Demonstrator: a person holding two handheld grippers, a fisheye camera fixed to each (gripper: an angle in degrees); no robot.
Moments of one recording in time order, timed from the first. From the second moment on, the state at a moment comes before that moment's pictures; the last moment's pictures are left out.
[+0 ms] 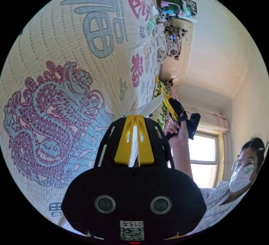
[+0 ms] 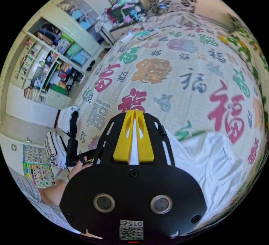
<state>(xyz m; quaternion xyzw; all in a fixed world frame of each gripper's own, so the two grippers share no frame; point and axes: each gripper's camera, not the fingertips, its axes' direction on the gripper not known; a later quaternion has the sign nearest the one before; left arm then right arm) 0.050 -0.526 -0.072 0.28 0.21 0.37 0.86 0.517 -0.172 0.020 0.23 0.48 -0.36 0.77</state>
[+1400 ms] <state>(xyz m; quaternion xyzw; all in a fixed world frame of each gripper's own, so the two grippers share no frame) -0.052 -0.210 0.217 0.31 -0.33 0.69 0.57 0.767 0.210 0.208 0.40 0.66 -0.28 0.58</state>
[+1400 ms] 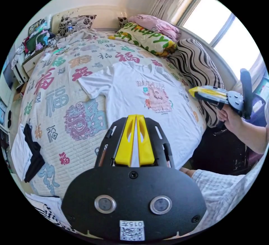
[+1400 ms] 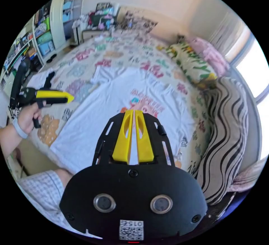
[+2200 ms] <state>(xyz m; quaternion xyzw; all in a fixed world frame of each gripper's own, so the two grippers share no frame) -0.029 -0.142 0.535 0.37 -0.25 0.78 0.44 0.892 0.363 0.126 0.56 0.64 -0.28 0.45</state>
